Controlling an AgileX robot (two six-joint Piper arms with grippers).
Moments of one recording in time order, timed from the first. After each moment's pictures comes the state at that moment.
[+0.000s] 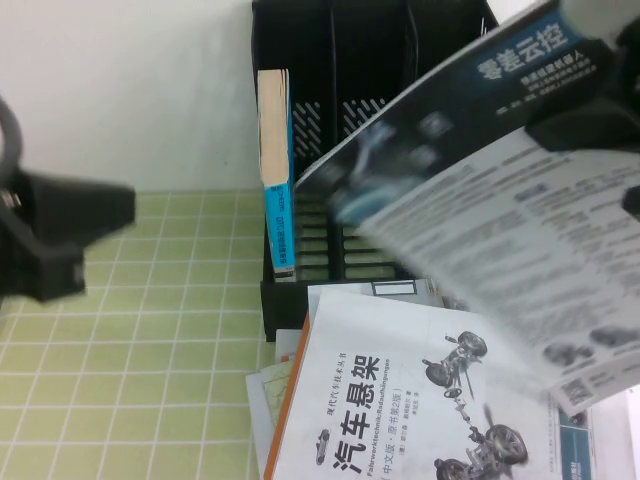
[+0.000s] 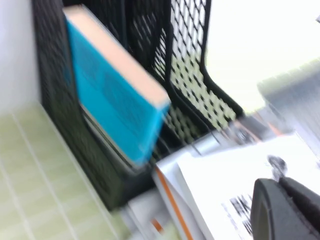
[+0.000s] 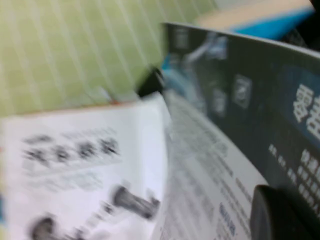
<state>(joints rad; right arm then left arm) 0.66 1.31 -1.66 0.08 1.22 -0.57 -0.09 0.93 -1.02 -0.77 0.91 0.60</state>
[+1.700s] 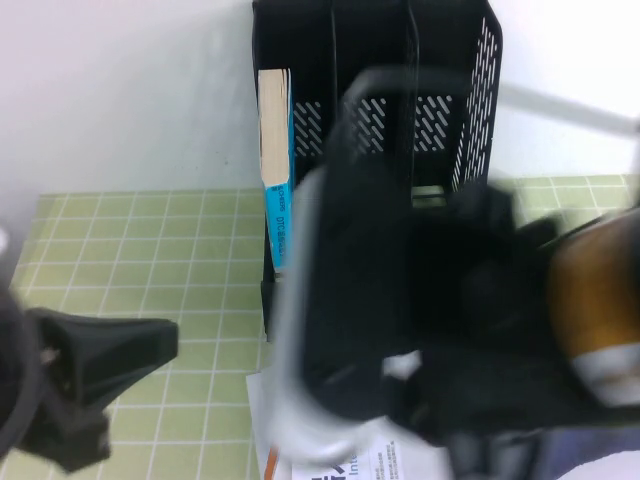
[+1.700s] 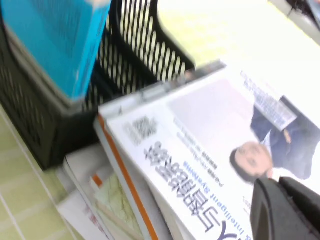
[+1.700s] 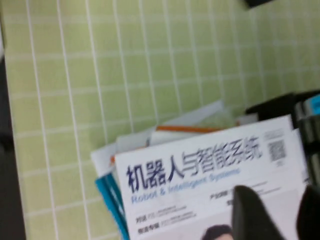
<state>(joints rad) 1.26 1.39 -1.51 -0.25 1.18 -0.18 -0.09 0.76 -0.70 -0.99 0.91 0.72</state>
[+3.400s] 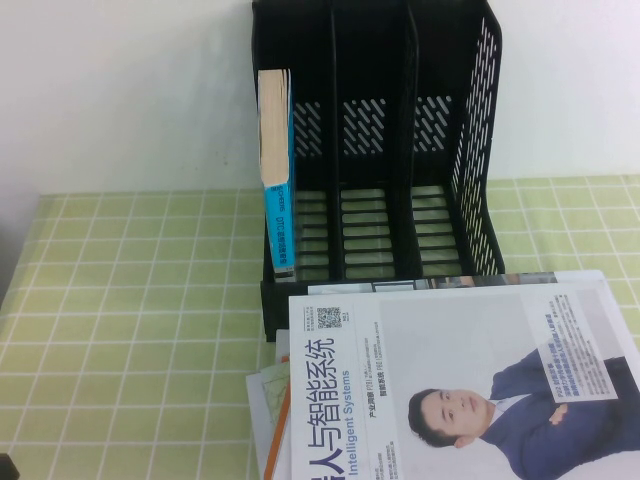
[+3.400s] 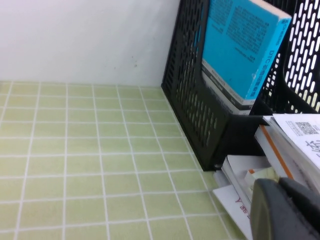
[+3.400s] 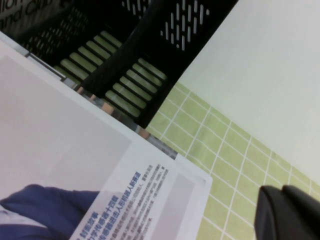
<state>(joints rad) 0.98 0.84 -0.58 -1.13 0.80 0.83 -0.09 0.00 -0.25 -0.39 0.61 0.12</state>
